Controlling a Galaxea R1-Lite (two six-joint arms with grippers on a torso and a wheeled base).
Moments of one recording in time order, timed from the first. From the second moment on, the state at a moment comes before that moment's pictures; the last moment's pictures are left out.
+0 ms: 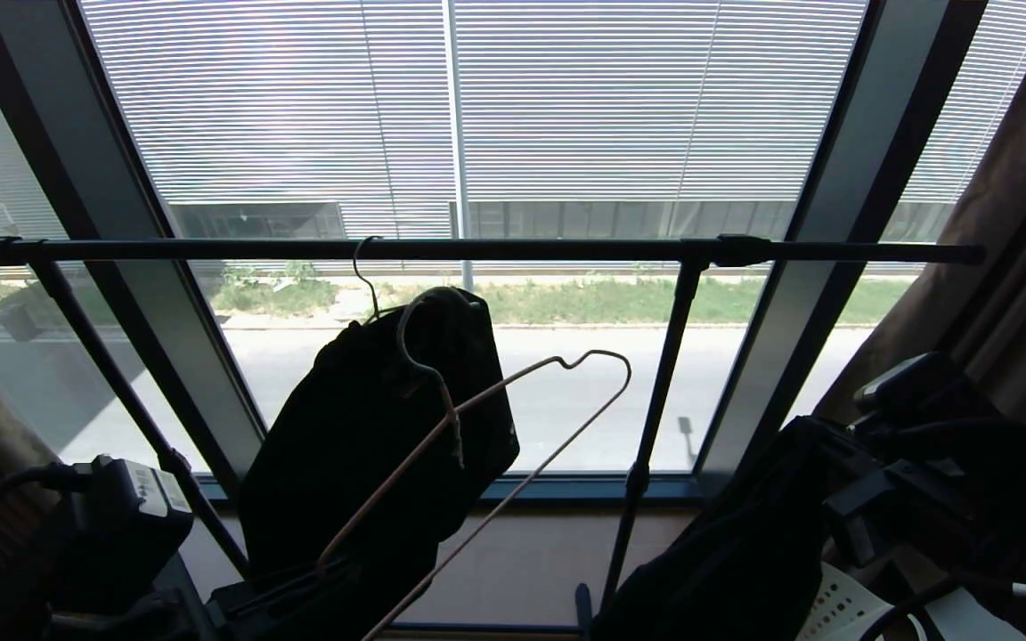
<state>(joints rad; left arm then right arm) -0.81 1.13 -0.26 -0.54 0.04 -0.04 0.69 1.34 -0.39 -0.65 -0.52 -0.30</state>
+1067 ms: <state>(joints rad) -0.81 1.13 -0.16 -0.55 -0.14 0.02 0.65 1.41 -0.49 -0.66 -0.61 -0.51</state>
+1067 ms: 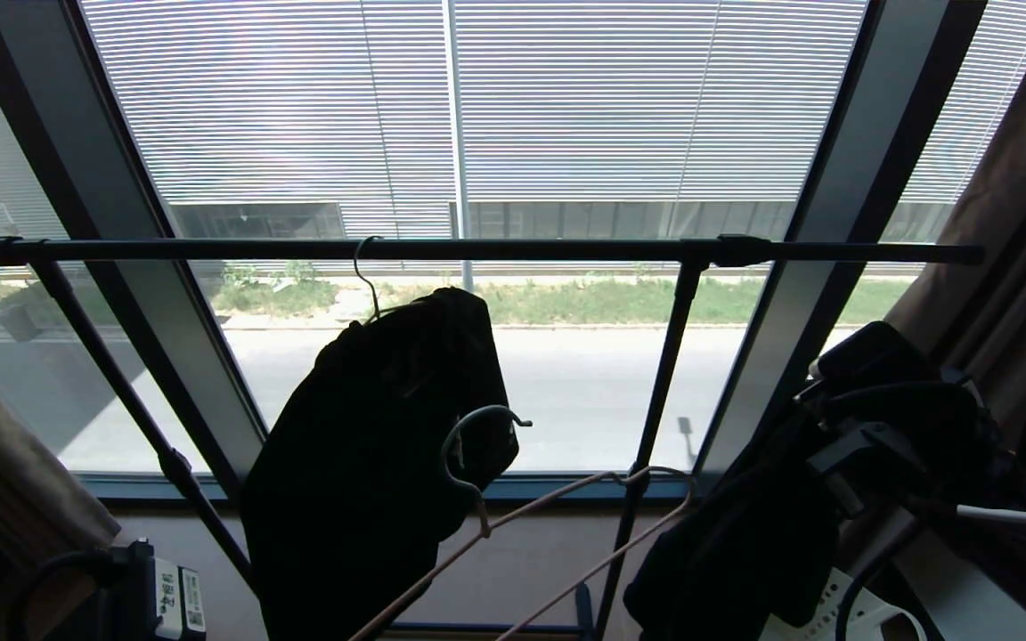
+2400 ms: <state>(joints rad) -0.86 1.33 -0.19 -0.73 -0.18 0.01 0.68 1.48 -0.50 -0.74 -0.65 -0.47</state>
